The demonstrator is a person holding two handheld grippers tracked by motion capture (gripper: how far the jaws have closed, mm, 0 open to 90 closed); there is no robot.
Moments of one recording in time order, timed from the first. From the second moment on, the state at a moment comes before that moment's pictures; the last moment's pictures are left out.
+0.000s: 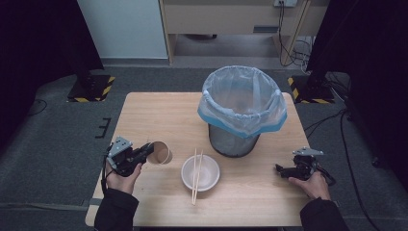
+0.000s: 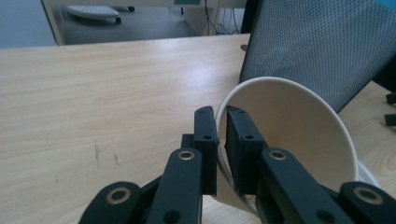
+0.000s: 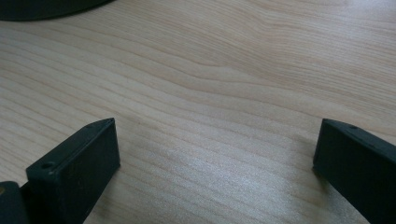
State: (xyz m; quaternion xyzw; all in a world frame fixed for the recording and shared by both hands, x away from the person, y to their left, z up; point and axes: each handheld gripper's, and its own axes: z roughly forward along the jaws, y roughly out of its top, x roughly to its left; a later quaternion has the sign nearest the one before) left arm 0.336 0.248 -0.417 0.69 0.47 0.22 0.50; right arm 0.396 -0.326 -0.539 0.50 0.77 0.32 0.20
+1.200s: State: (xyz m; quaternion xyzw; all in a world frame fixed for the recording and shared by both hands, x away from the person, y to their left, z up) left arm 0.345 0.227 -0.312 0.64 0.40 0.28 0.59; right arm 0.396 -0.326 -0.539 0.50 0.77 0.32 0.20
